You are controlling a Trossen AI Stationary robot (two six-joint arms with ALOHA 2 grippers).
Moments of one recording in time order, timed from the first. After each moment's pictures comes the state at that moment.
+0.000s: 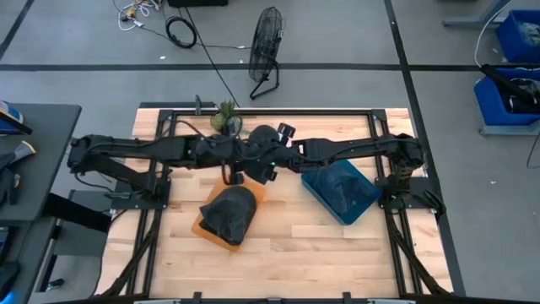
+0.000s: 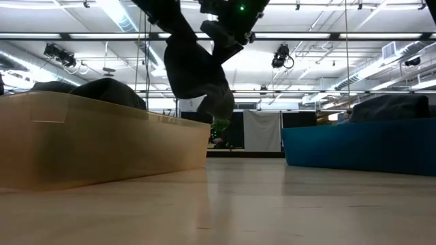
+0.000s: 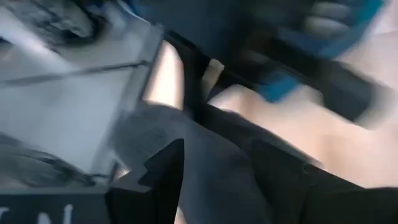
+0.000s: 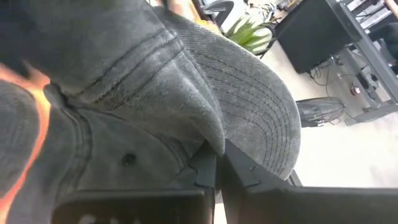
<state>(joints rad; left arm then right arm) 0.01 1.29 1.13 -0.43 -0.38 0.19 0.01 1.86 1.64 -0.64 0.61 0.02</state>
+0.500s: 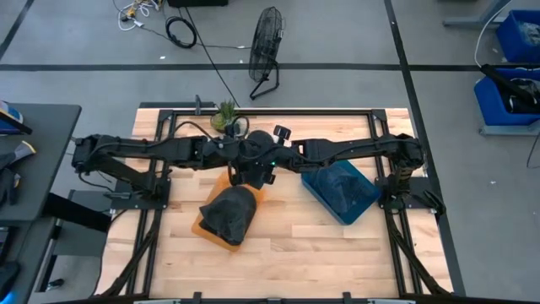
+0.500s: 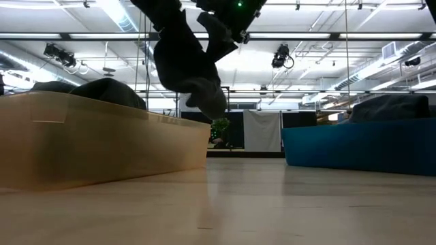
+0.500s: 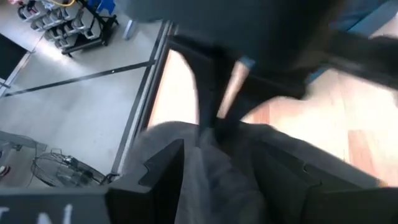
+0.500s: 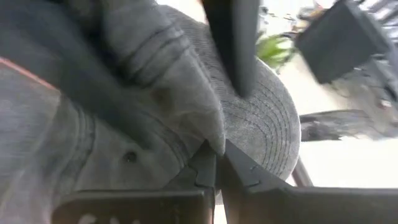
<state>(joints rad) 0.03 1.36 1.13 -0.38 -0.42 0.26 0.02 1.86 1.64 -0.60 0.53 -0.01</state>
